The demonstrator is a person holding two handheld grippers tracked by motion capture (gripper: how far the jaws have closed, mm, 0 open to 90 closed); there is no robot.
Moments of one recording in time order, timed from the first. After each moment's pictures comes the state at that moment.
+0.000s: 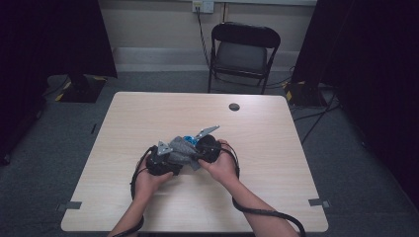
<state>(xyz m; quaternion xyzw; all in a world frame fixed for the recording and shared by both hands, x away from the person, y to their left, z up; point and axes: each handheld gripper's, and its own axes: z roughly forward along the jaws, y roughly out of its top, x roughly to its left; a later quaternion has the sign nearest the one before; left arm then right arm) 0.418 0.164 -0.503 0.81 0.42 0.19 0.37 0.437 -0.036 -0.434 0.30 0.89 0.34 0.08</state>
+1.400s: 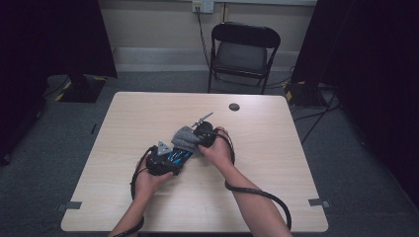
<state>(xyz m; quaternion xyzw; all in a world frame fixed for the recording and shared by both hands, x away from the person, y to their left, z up) 0.418 0.164 -0.503 0.81 0.42 0.18 0.37 0.498 -0.029 -0.445 0.35 0.89 0.26 0.12</state>
